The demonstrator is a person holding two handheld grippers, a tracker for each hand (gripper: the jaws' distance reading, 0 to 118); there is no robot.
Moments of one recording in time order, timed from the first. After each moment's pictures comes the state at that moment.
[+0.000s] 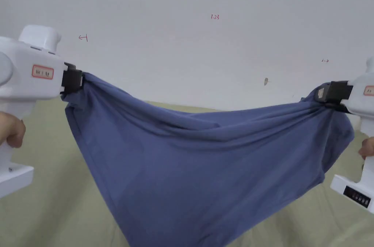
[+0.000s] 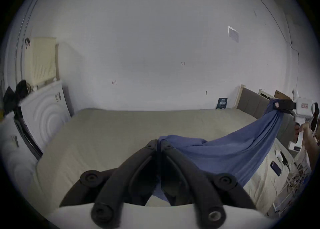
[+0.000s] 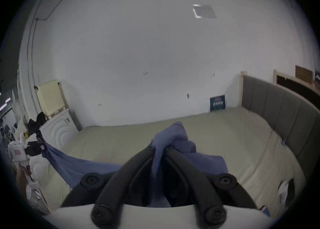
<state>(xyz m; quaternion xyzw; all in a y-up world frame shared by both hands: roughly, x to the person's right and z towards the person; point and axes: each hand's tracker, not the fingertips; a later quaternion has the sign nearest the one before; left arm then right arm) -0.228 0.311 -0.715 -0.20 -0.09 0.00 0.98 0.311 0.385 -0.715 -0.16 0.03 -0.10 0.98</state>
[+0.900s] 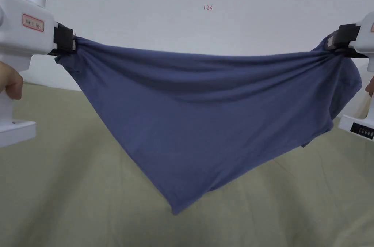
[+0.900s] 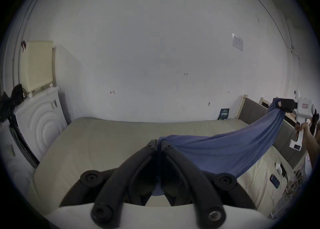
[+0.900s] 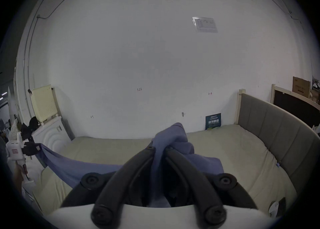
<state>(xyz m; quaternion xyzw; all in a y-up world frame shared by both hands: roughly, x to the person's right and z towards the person) -0.213 0.378 -0.768 -0.19 -0.09 0.03 0.98 0.344 0.418 -0.780 -0.13 0.01 -0.08 0.99</state>
